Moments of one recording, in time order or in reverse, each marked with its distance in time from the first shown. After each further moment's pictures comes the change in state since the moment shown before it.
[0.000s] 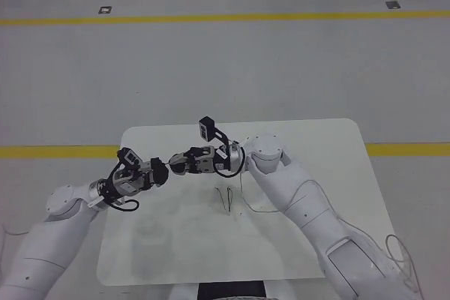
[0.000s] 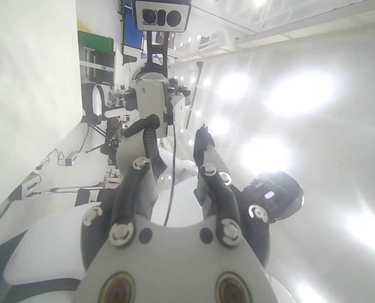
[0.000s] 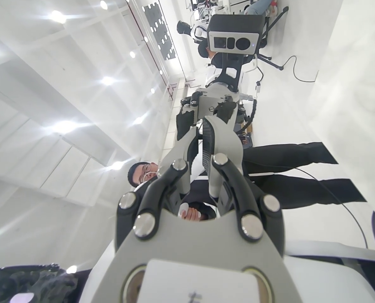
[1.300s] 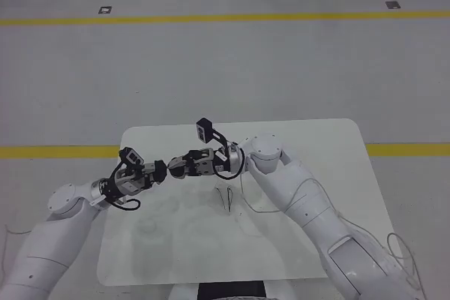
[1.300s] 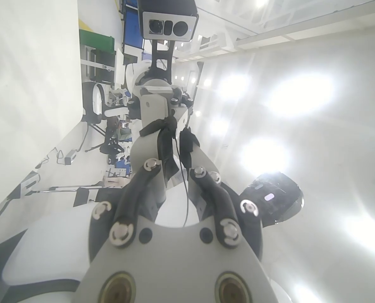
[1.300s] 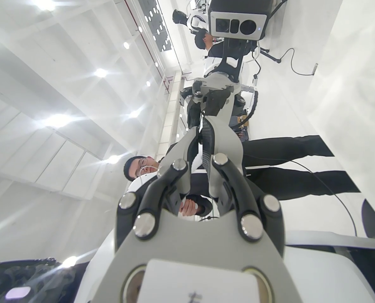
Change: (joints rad) left arm -0.013 -0.019 -0.004 0.013 0.020 0.018 -0.002; right arm 0.019 0.014 -0.042 -0.002 0.027 -0.014 0.022
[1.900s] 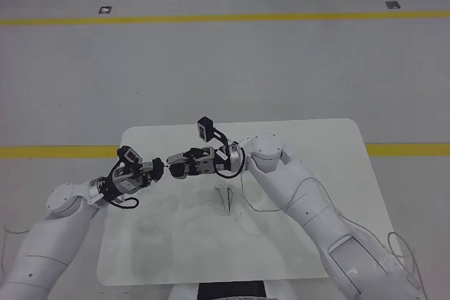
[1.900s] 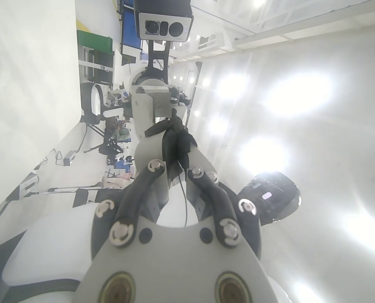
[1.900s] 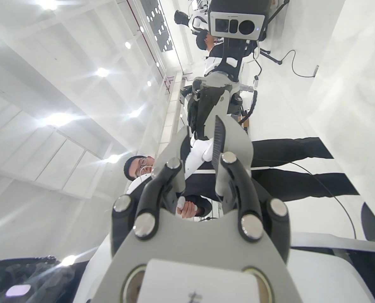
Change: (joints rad) left arm -0.009 -0.005 -0.016 0.017 -0.007 0.000 -0.021; right arm 0.004 0.006 0.003 0.013 0.014 -0.024 -0.016
